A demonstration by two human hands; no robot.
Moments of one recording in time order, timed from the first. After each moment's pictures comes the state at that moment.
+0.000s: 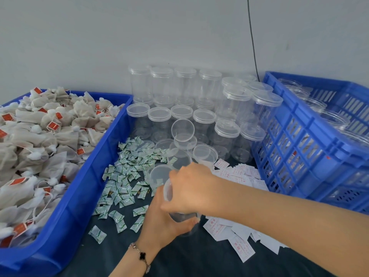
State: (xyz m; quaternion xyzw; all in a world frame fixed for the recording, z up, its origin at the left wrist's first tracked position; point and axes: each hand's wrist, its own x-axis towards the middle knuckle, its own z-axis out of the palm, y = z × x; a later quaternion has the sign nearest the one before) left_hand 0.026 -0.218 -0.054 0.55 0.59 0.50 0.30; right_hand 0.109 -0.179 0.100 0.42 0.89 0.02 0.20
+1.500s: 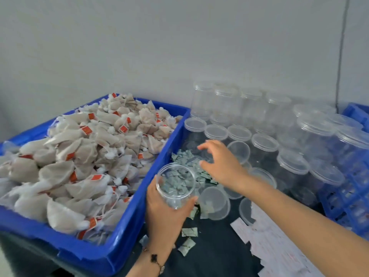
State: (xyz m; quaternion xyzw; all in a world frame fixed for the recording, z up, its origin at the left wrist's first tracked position) left_hand -0.063 -0.209 -0.039 0.34 0.69 0.63 0.09; right_hand 0.034 -0.080 0.071 0.36 0.88 -0.20 -0.22
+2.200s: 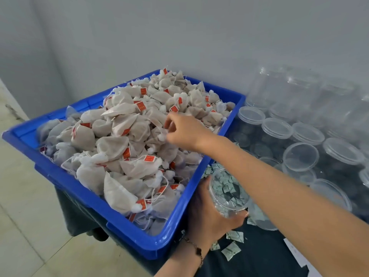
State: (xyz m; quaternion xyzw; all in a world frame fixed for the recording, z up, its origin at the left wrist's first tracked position) left_hand -0.079 -0.209 -0.069 0.40 0.71 0.56 0.14; right_hand -0.166 -0.111 0.073 0.16 0.95 -0.25 -0.07
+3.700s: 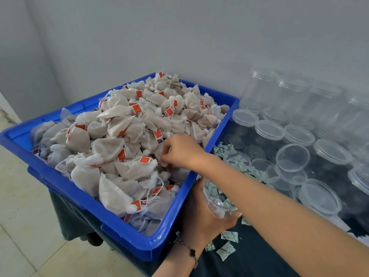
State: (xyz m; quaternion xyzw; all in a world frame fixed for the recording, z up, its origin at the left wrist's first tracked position) left_hand -0.081 -0.208 -0.072 0.38 0.72 0.56 0.18; right_hand -0.151 -0.129 0.052 0.20 0.96 -0.18 -0.02
